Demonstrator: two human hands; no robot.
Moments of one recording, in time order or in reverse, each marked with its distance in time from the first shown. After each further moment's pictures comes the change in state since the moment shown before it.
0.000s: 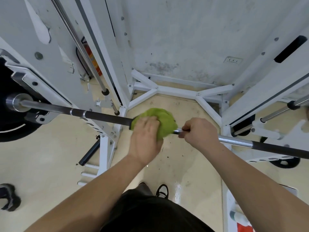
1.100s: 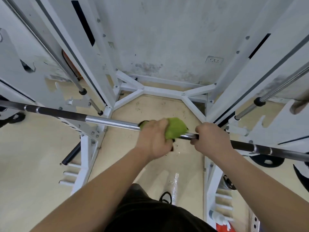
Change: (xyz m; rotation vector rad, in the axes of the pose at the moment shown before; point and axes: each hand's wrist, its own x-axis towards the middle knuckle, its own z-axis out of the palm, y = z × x) left_hand 0.055 0.196 0.063 -0.058 -0.353 -0.076; right_hand -0.044 0.212 -0.053 -0.213 0.006 -0.059
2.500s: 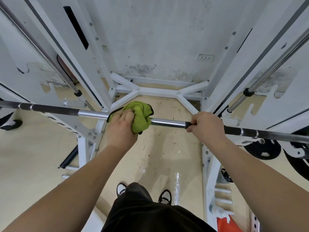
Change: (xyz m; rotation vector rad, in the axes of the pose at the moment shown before) left_hand -0.033 -0.060 0.018 0.177 0.342 -0.114; right_hand -0.011 0.026 0.006 0.171 0.051 0.096
